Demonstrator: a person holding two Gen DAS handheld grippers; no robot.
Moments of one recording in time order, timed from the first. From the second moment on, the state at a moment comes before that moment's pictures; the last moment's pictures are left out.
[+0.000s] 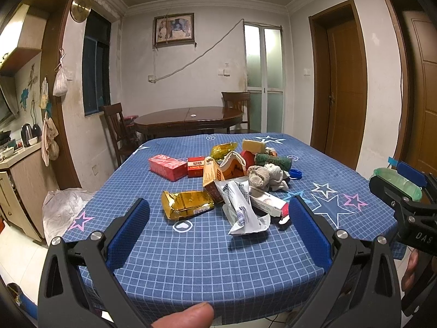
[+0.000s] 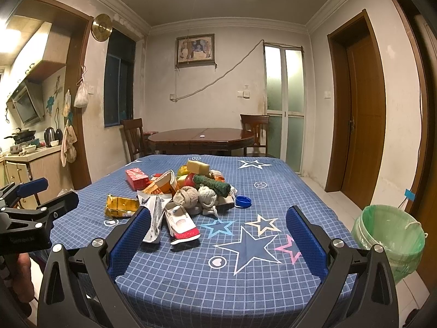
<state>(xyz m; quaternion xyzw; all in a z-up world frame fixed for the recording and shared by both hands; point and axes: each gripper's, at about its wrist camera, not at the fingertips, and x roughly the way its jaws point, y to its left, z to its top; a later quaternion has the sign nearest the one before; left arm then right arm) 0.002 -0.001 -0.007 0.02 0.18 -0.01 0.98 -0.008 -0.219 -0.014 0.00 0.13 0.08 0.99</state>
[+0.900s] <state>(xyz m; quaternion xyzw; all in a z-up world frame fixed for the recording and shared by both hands) 0.075 0.040 -0.042 -0.02 0.29 -0.06 0.96 0.029 -0.222 -0.036 0.01 0.20 0.11 0.97</state>
